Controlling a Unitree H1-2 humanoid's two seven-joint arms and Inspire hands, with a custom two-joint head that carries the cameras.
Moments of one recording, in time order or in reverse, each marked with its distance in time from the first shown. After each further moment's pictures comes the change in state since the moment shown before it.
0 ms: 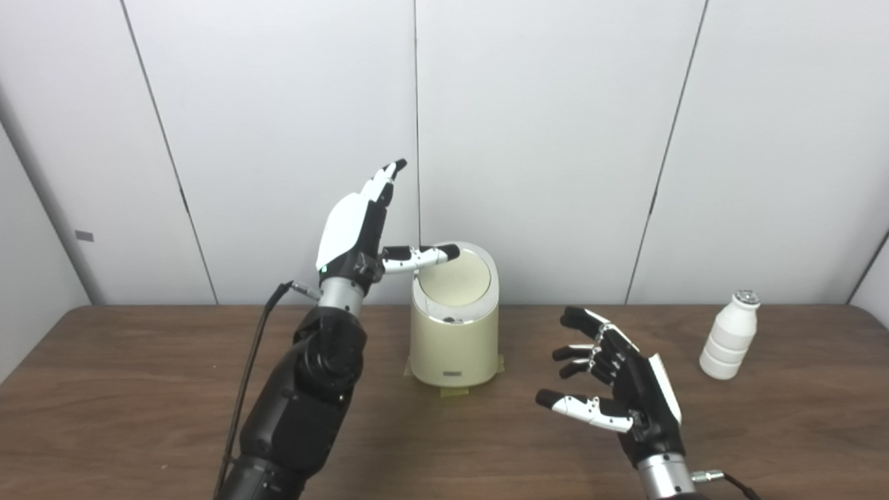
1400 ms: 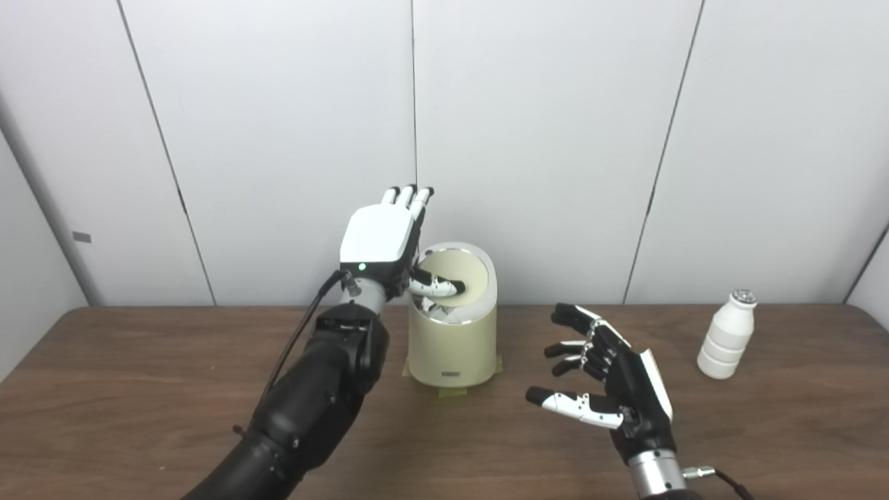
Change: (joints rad) left arm -0.077 0.075 -0.283 0.018 0.389 0.238 -0.145; right arm 0.000 0.025 0.000 -0.035 -0.033 0.031 -0.006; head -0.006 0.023
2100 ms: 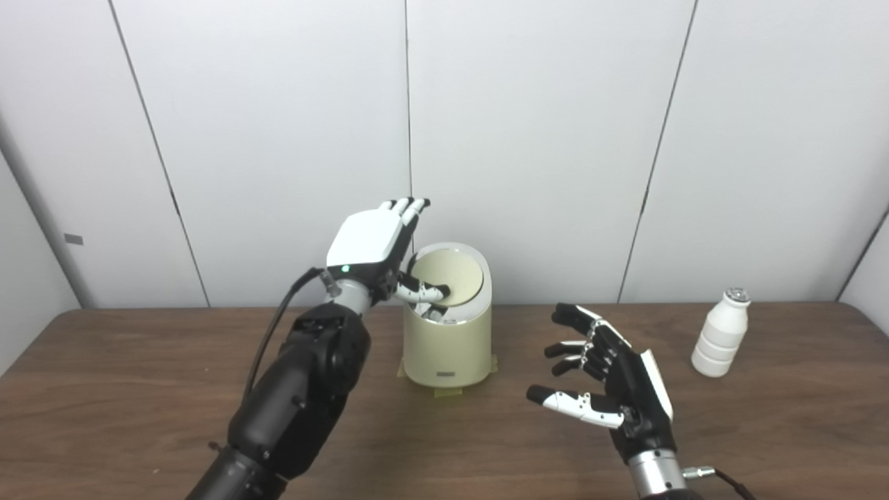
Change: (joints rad) left arm 0.105 -0.036 0.244 -0.178 -0.282 -0.094 -0.103; right arm 0.002 -0.002 -0.003 0.004 0.012 -0.001 0.001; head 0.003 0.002
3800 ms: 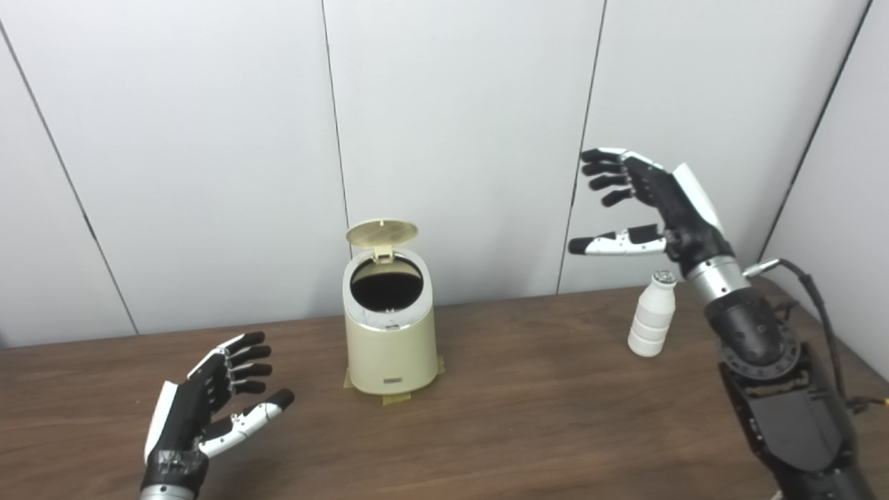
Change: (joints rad) left arm 0.500 -0.001 0.320 -0.166 -0.670 -0.332 -0.016; right arm -0.331 -0.505 -0.119 -0.011 -0.157 0.220 0.091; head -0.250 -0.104
